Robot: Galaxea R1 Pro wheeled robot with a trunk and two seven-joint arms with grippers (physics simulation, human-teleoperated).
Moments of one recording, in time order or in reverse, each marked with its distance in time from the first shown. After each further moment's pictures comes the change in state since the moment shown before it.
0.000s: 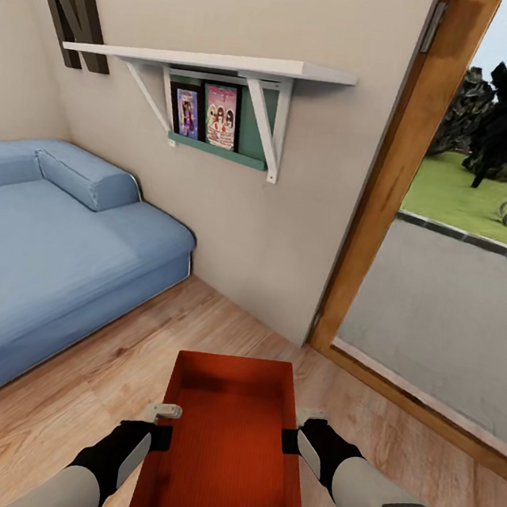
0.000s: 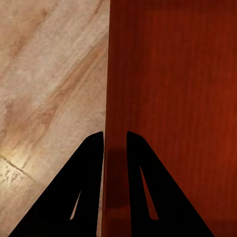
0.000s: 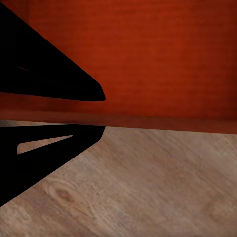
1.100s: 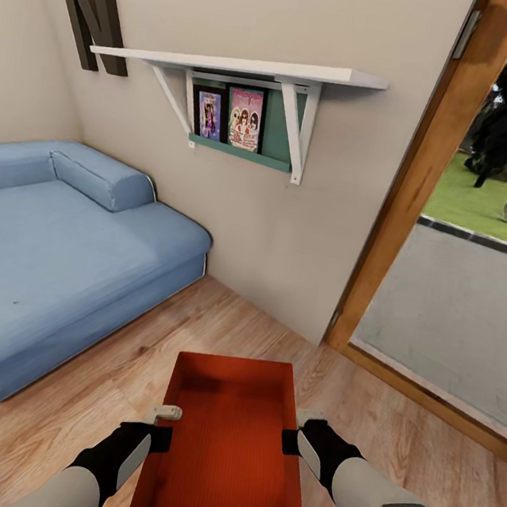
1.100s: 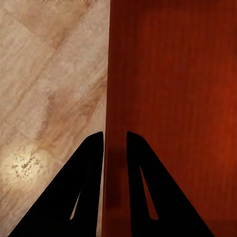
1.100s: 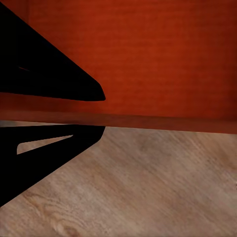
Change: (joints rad) left arm -0.001 0.000 0.000 0.013 0.005 -0.010 -0.001; right arm 0.000 0.000 0.006 0.003 -0.005 0.000 -0.003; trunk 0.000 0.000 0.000
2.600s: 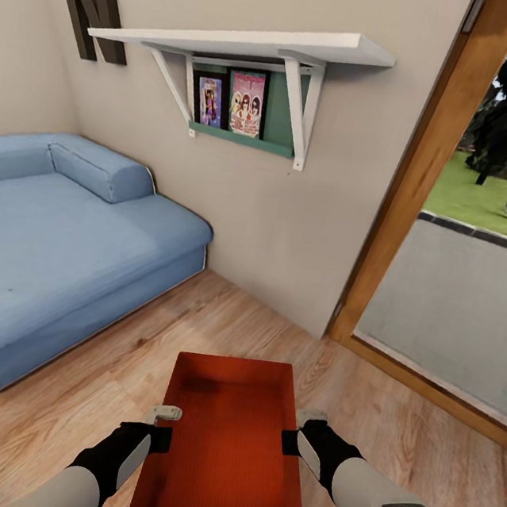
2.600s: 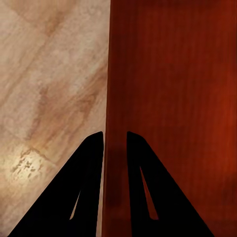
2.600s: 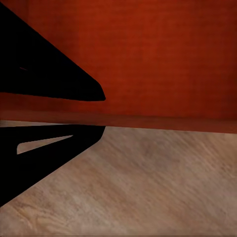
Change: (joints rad) left arm -0.001 0.001 -0.001 0.003 0.001 0.002 -0.001; right arm 0.000 0.001 0.003 0.002 -0.005 0.000 -0.003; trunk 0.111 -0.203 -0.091
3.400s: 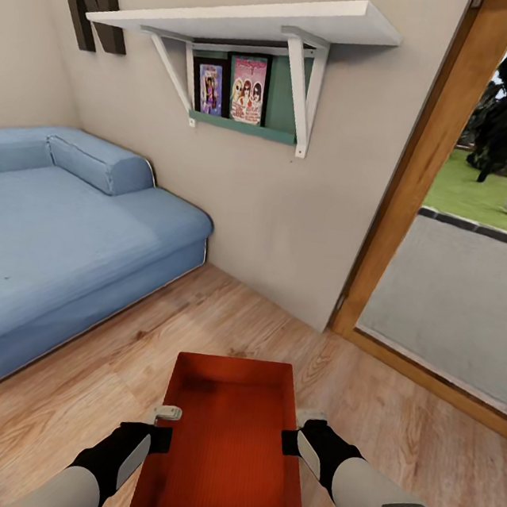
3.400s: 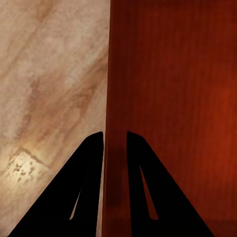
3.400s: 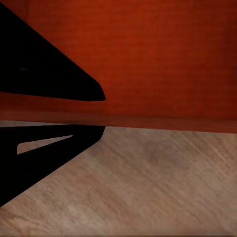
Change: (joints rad) left arm 0.000 0.000 0.000 0.000 0.000 0.000 0.000; right arm 0.000 0.000 0.000 0.000 0.000 0.000 0.000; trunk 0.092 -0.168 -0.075
